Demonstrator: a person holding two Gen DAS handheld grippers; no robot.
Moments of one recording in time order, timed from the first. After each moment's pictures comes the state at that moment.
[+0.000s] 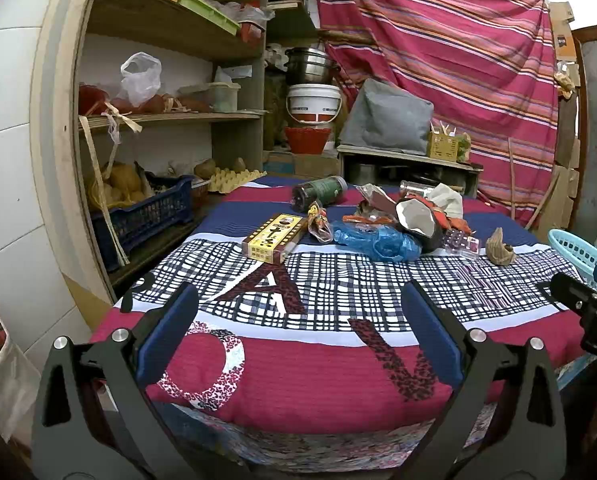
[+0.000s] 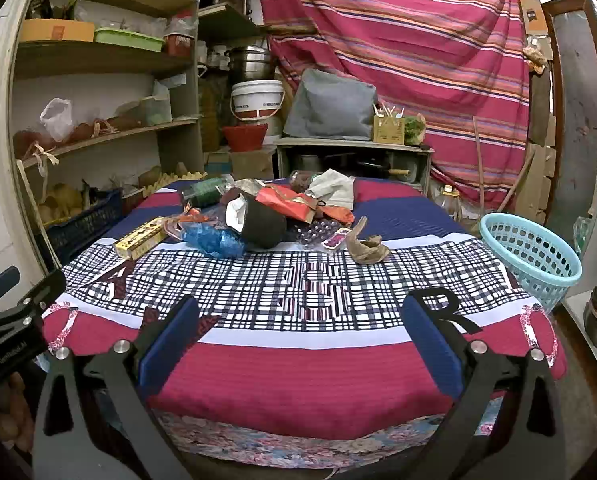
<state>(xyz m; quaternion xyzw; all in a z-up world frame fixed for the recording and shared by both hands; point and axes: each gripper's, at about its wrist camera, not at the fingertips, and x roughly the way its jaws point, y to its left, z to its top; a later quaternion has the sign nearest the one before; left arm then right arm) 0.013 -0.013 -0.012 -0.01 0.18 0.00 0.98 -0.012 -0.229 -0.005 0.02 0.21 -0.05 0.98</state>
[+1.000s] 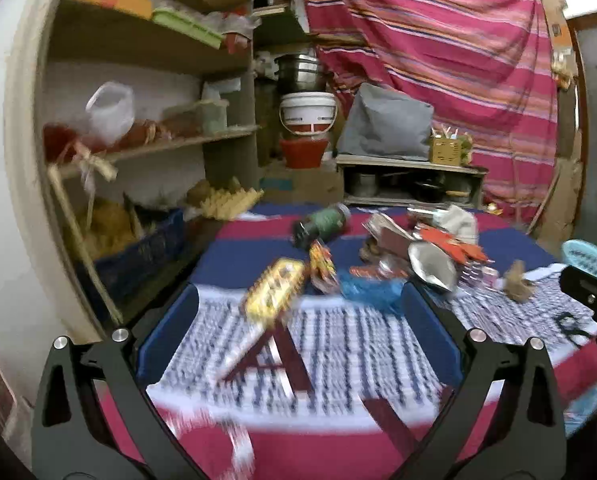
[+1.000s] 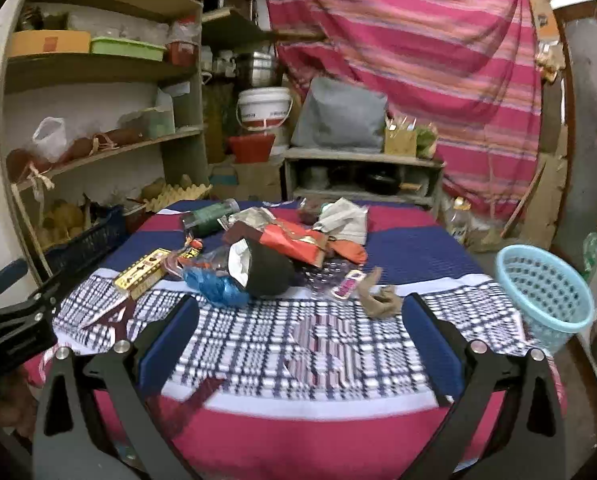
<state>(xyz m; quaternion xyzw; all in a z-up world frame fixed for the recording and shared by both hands) 0.093 -0.016 0.031 0.03 0.18 0.00 0.98 0.066 -0.229 0.037 0.02 0.22 -0.03 0.97</state>
